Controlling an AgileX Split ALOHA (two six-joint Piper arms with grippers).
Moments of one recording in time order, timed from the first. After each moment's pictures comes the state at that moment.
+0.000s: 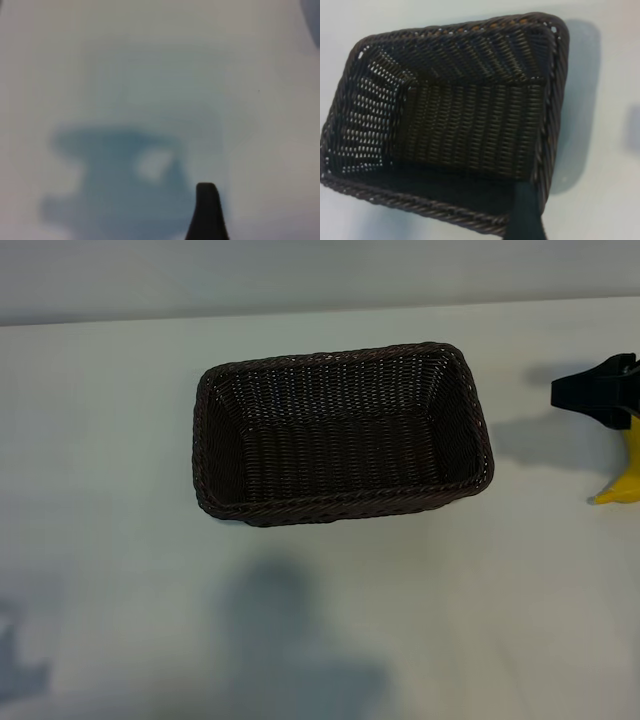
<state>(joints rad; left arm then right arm) -0.01 0.13 -0.50 0.07 1.05 -0.05 -0.11 1.34 -0.76 1.10 0.70 -0.98</state>
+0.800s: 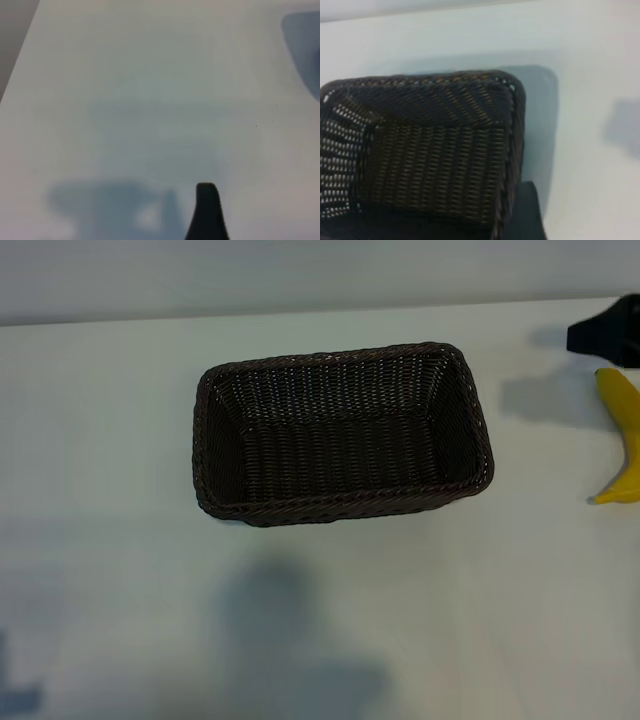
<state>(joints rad) -0.01 -0.01 -0.50 0.08 1.05 -0.04 -0.11 1.47 -0.99 0.92 0.70 -0.79</state>
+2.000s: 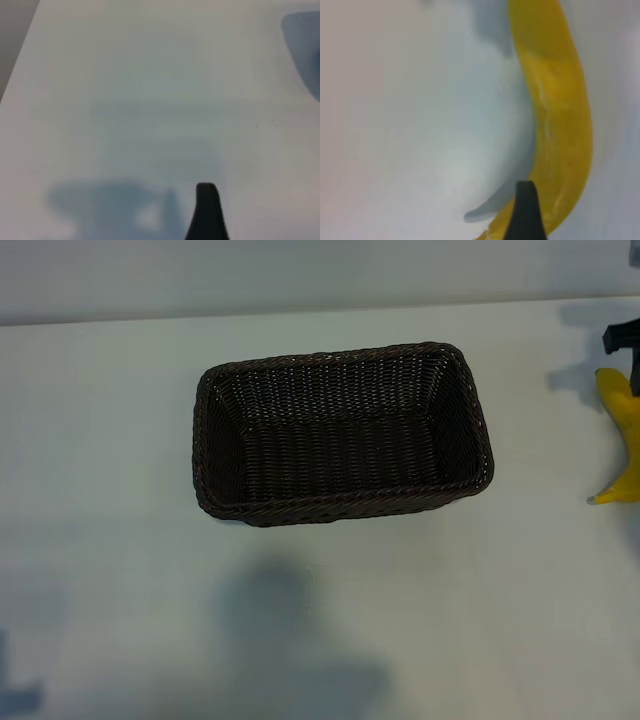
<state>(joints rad) -0.01 -0.01 -0.50 0.08 1.05 -0.04 -0.04 1.95 -1.50 -0.02 1.06 0.02</state>
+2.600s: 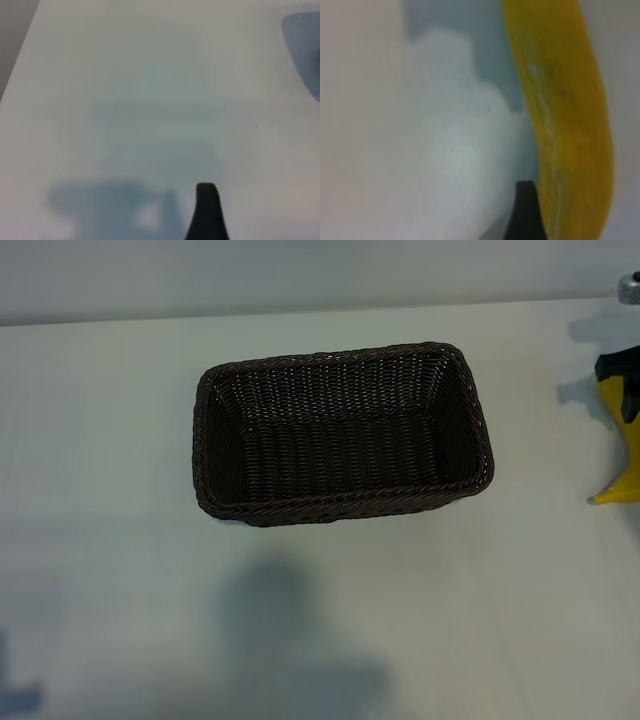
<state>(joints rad) -0.01 -0.01 -0.50 0.08 1.05 -0.05 -0.06 2.07 -1.50 -0.01 1.01 0.00</state>
